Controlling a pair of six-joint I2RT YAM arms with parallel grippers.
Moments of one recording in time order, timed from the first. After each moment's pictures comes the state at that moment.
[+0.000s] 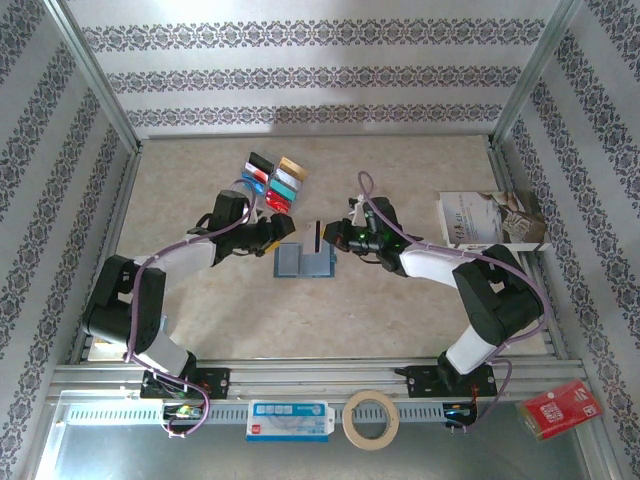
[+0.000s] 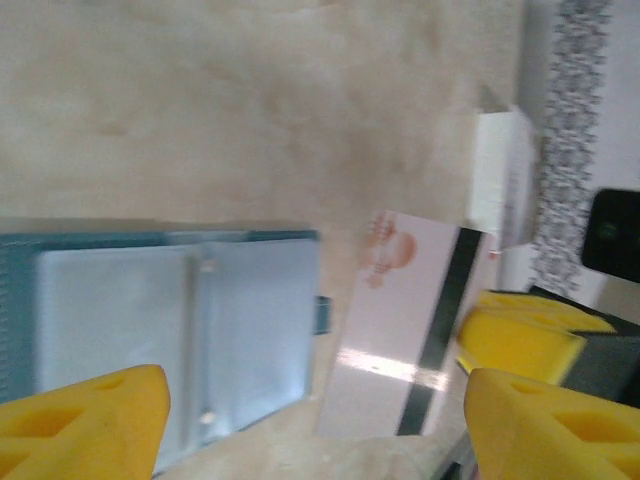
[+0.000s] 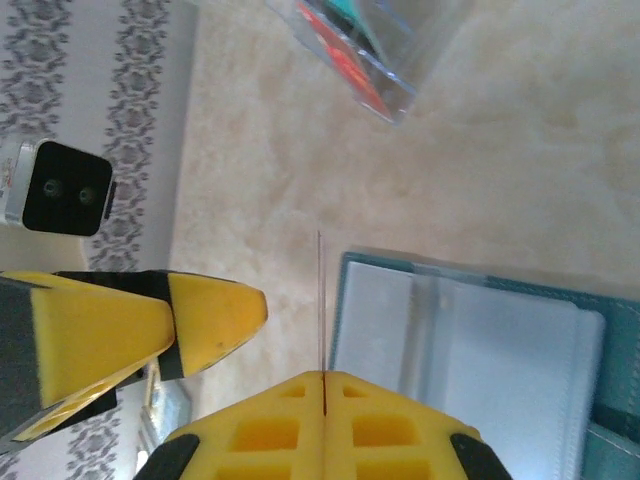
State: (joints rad) left arm -0.29 1.56 0.83 0.01 0.62 -0.85; right arm 0.51 1.63 0.78 0.33 -0.52 0.92
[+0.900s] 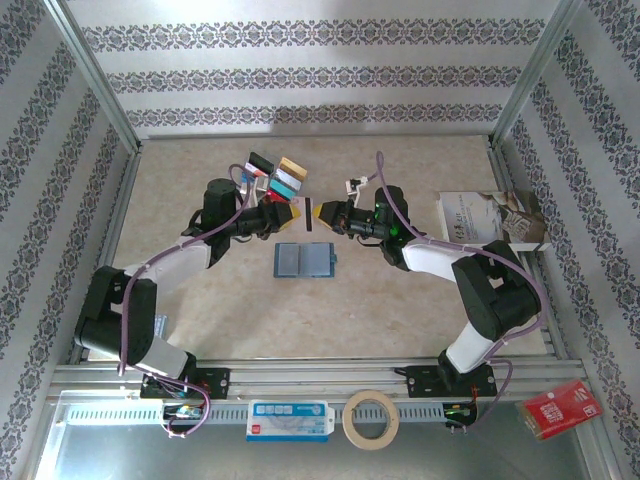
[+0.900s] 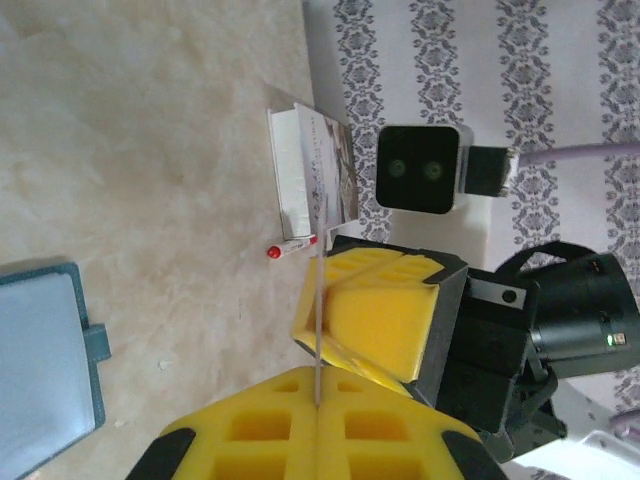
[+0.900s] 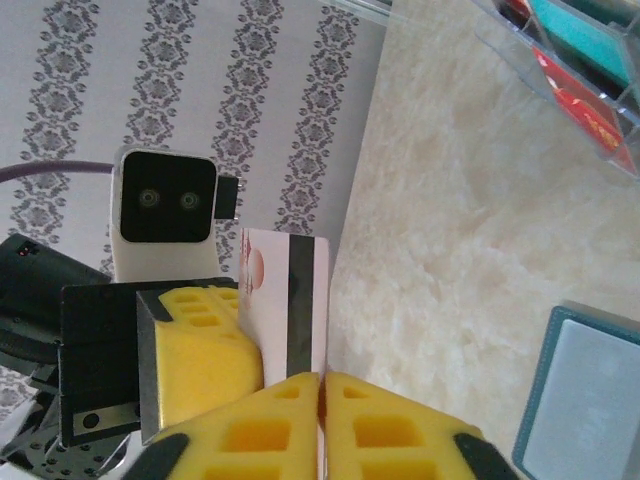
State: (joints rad) left arm -0.29 1.49 0.84 0.30 0.82 -1.03; right arm 0.46 1.66 0.81 0.66 -0.73 1.15
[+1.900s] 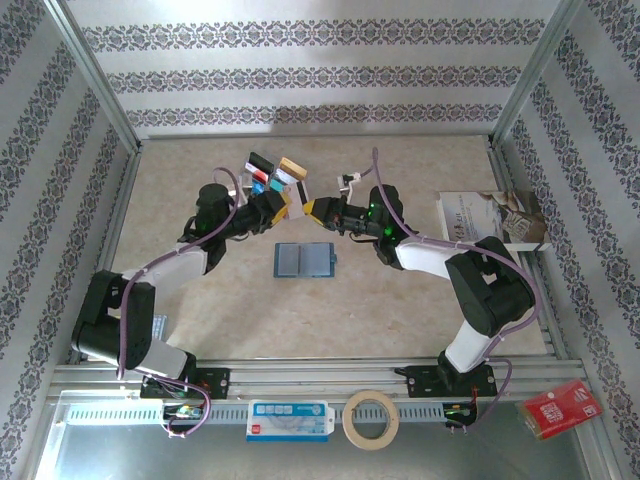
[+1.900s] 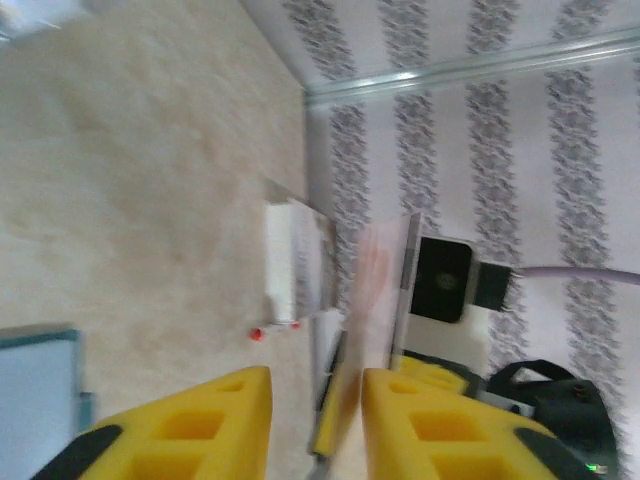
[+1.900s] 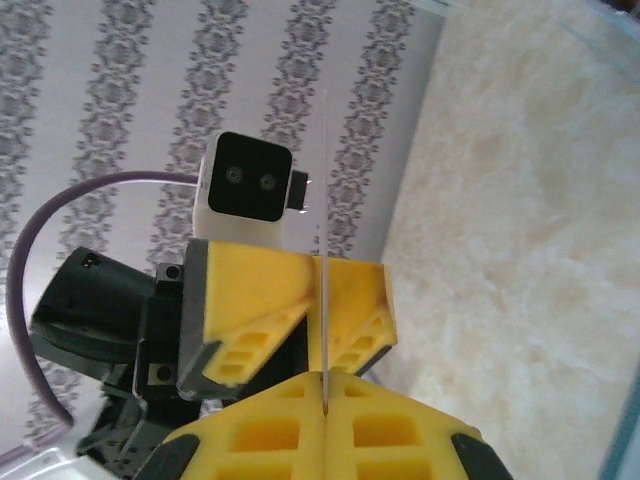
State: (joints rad) left arm -0.25 1.46 0.75 0.43 0.63 -1.20; right arm 0.49 1.70 0.85 0.74 -0.74 1.20
